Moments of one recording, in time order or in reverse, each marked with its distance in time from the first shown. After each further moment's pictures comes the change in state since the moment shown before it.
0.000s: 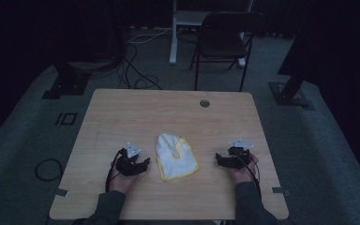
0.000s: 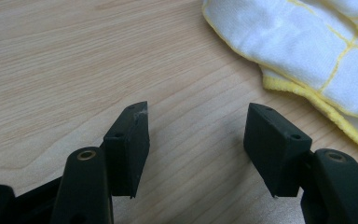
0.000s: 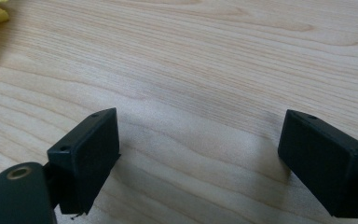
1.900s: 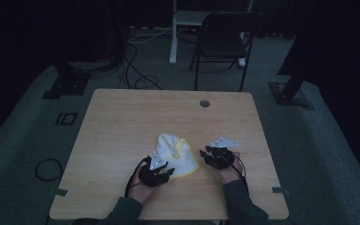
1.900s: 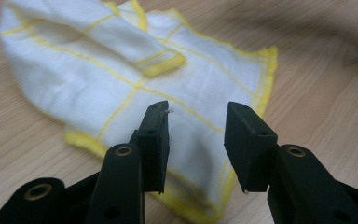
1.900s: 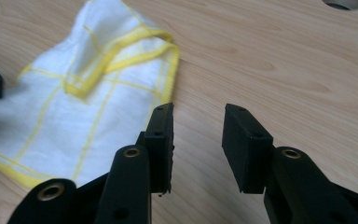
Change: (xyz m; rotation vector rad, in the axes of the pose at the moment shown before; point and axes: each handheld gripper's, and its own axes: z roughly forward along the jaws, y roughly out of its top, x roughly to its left) left arm -0.087 0.018 -0.010 -0.055 -0.238 0.144; right arm 0.065 0.032 -0.021 -0.103 0.228 -0.162
